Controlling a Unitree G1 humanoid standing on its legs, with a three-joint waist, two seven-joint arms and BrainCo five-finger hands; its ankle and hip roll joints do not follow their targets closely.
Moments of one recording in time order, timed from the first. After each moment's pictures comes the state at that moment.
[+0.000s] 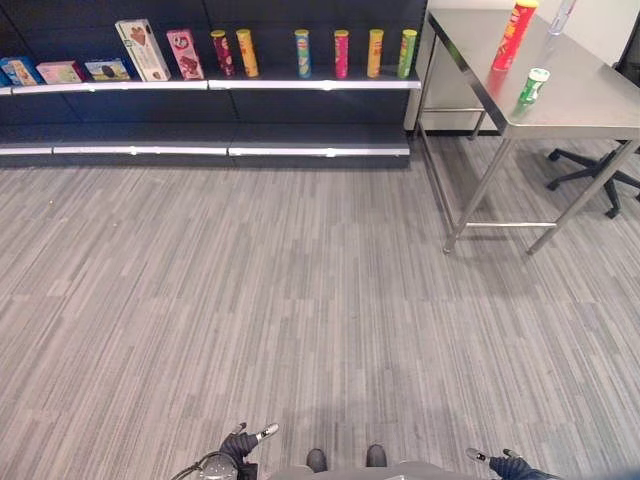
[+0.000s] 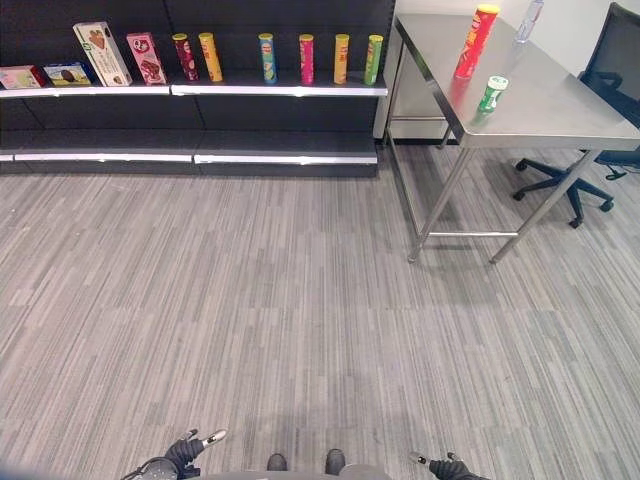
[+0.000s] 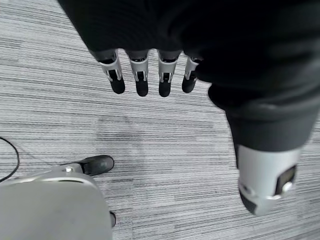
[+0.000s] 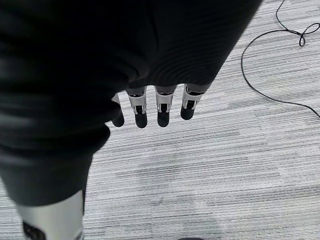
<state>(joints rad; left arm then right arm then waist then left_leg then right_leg) 0.03 0.21 -0.13 1.18 -0.22 -0.07 0.05 0.01 -0.28 0.11 1.25 0.22 -0.02 -0.15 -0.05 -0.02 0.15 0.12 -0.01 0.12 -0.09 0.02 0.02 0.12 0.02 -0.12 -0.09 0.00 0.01</state>
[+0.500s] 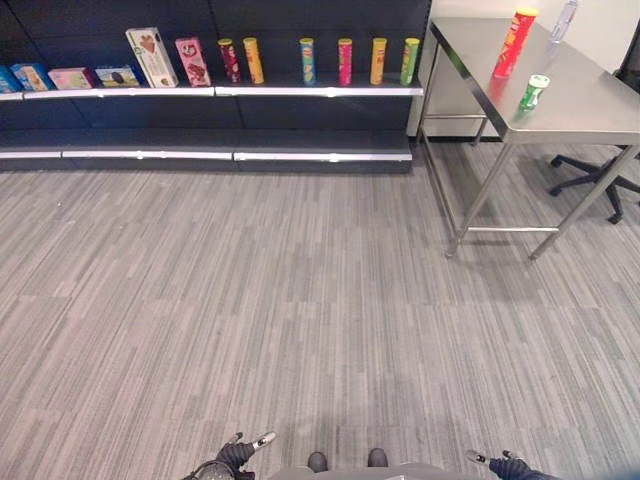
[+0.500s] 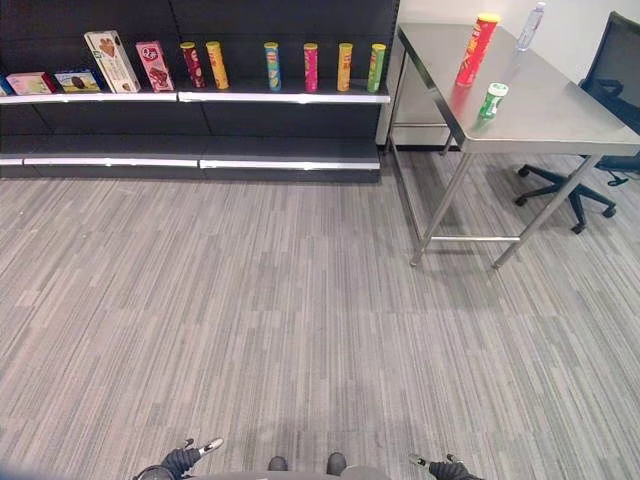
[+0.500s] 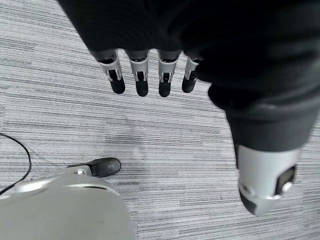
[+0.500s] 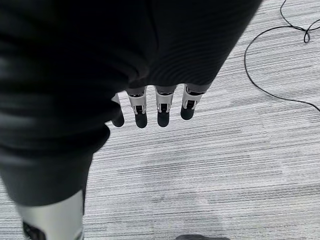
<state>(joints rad) 0.04 0.21 -0.12 1.20 -0.22 -0.07 0.05 0.01 -0.28 0.11 1.25 0.22 -0.02 -0.15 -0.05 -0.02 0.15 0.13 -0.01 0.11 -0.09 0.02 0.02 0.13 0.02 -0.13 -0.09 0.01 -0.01</state>
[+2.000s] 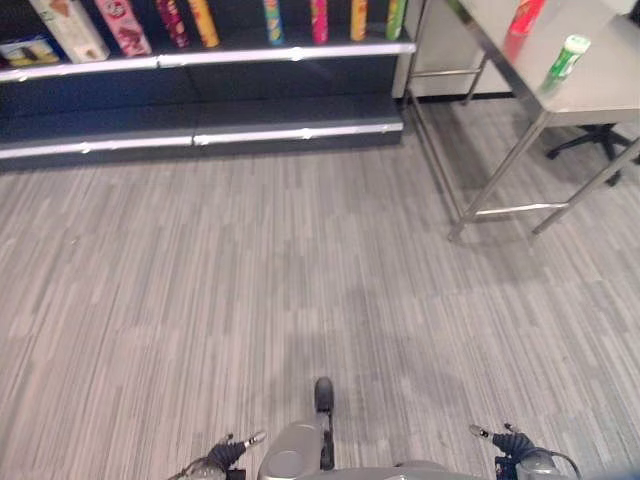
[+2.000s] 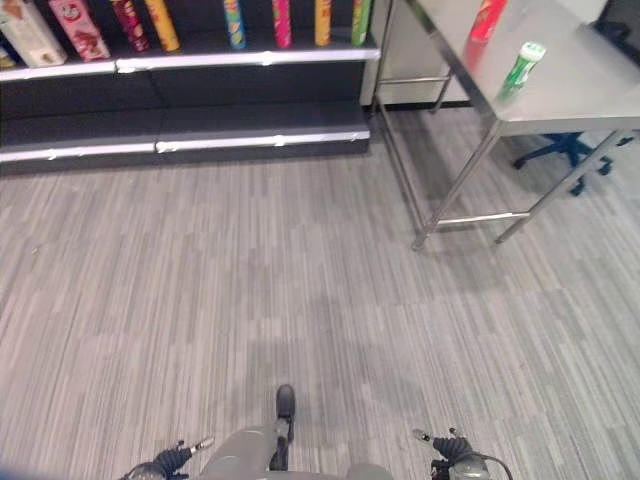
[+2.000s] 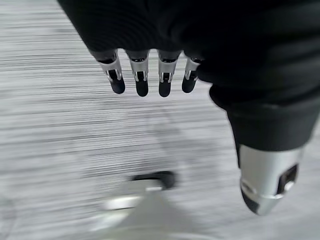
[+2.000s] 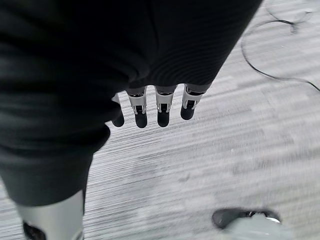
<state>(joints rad) -0.04 0.26 -0.13 1.26 -0.22 -0.07 0.04 -0.03 -0.30 0.11 1.22 0.24 -0.04 -0.12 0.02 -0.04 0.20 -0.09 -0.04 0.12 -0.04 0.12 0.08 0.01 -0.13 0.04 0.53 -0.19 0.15</state>
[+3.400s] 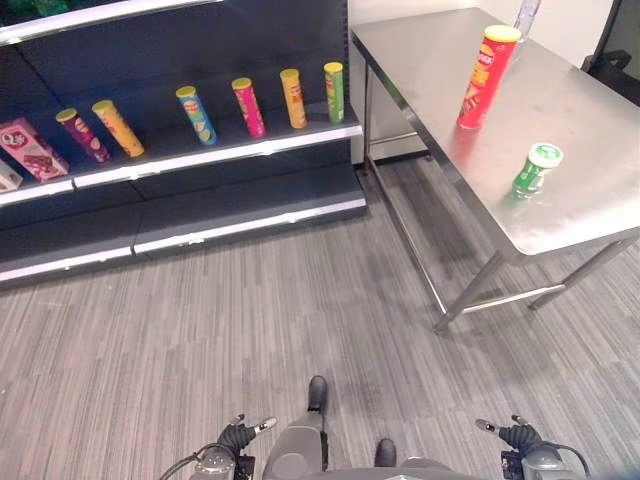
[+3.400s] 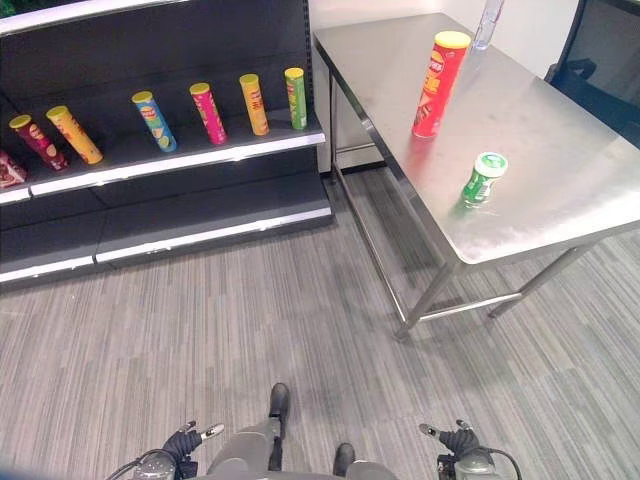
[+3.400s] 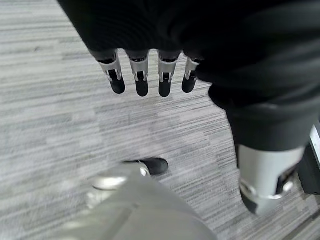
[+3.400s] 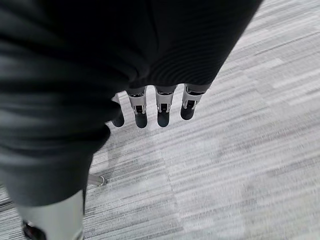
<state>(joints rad) 0.00 0.23 -0.14 1.20 -0.18 -0.08 0.05 -0.03 -0.36 0.15 1.21 0.24 -0.05 -0.15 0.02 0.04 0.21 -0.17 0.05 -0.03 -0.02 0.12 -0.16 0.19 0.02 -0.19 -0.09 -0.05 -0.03</state>
